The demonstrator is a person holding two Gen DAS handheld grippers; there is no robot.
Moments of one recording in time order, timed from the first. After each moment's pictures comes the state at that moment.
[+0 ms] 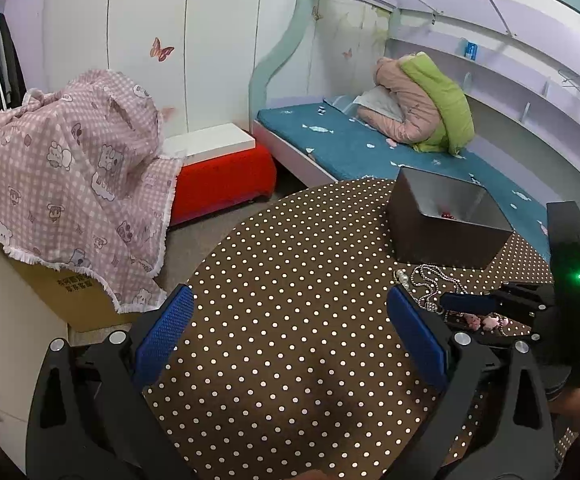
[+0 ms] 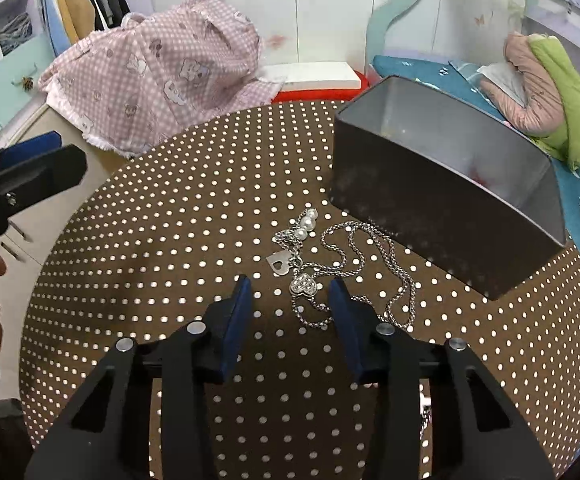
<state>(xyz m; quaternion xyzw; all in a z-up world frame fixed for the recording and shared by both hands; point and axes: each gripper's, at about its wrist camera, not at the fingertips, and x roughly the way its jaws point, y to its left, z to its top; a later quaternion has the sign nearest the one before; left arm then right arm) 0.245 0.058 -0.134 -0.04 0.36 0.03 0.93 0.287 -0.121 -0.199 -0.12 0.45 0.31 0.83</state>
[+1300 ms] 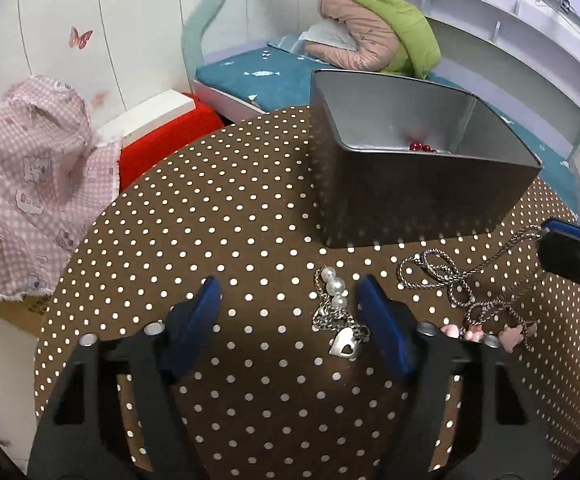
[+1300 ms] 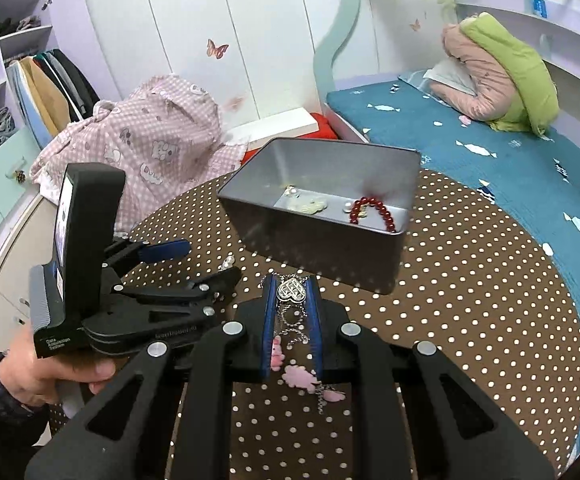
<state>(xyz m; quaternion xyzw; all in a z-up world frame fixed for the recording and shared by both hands) 0.344 -0.026 -0.212 0.03 0.44 -0.04 0.89 0.292 -0.211 -0.157 0.01 0.39 0.28 0.88</state>
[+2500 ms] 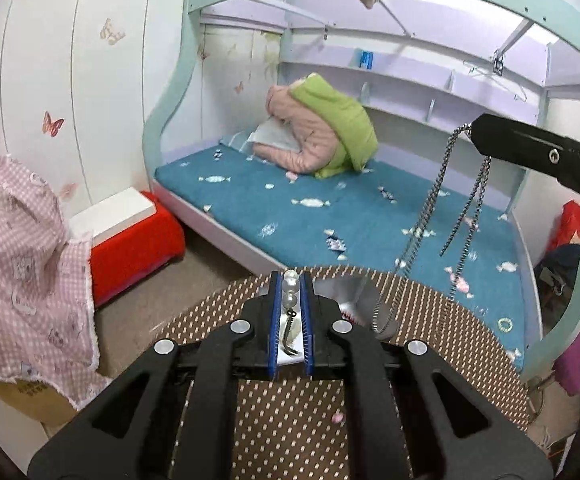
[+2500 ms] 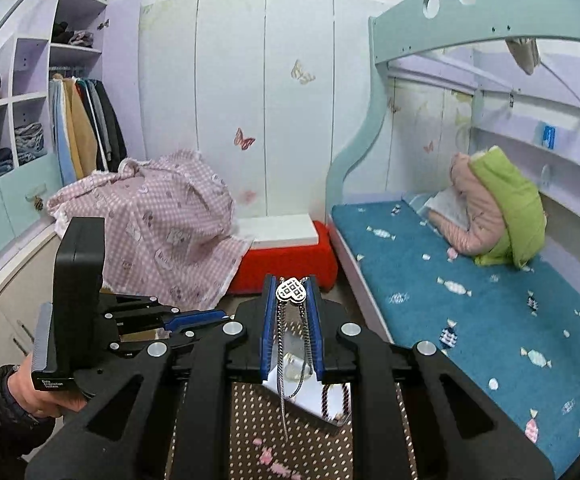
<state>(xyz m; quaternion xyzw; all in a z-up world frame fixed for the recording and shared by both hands) 0.334 -0.034 -0.026 0.01 0.30 -0.15 0.94 0.300 -0.209 0.029 -0.05 0.22 0.29 0.93</state>
